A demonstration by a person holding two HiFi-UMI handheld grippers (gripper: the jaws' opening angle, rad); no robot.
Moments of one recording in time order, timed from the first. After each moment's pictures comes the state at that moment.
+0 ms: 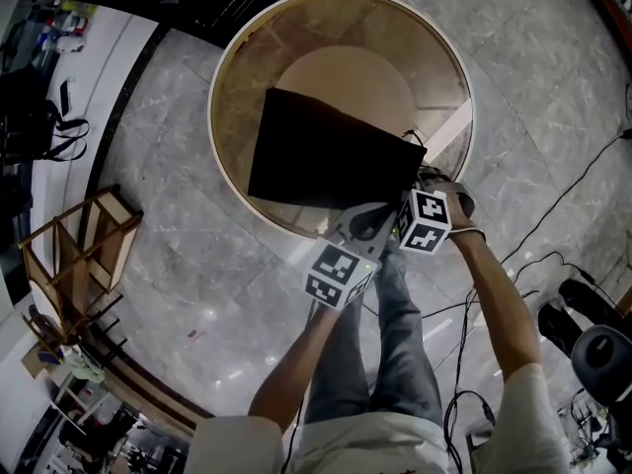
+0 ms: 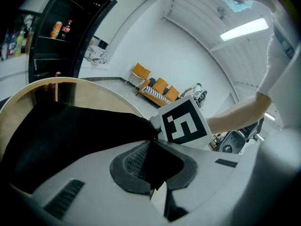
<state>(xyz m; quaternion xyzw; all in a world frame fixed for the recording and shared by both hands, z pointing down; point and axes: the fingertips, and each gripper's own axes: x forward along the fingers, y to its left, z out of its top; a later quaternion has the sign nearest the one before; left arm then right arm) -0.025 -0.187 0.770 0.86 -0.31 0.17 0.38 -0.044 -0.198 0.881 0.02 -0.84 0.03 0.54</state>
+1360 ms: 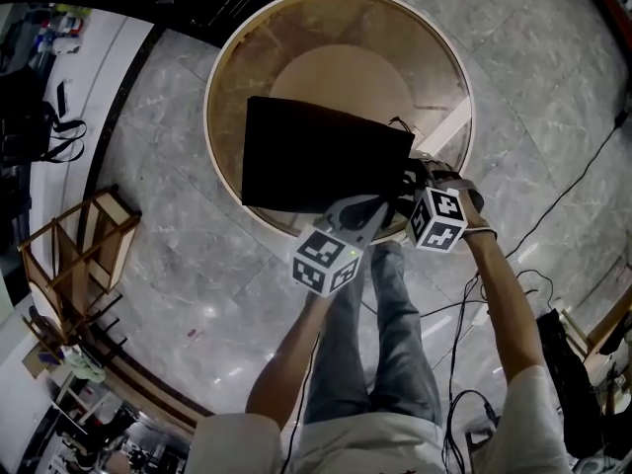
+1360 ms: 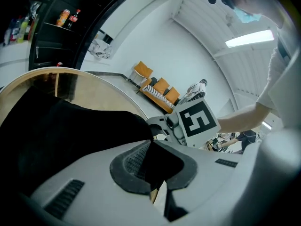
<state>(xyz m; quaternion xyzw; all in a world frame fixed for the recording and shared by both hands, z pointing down) -0.036 -0.201 0.791 0.84 -0.30 0.15 0.42 -0.026 -0.204 0.880 0.01 -0.86 0.04 0.52</state>
